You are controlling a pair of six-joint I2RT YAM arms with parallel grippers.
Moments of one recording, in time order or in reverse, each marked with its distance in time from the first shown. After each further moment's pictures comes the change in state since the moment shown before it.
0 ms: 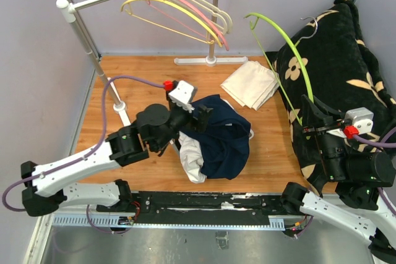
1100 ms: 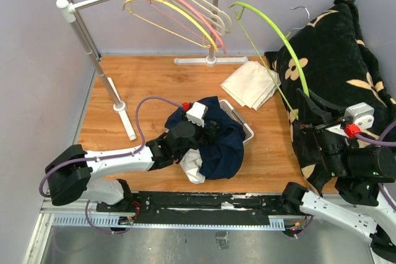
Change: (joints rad) left arm 0.092 0.291 -0.442 0.532 0.066 -0.199; right arm 0.000 0.070 0.060 0.040 -0.112 -0.004
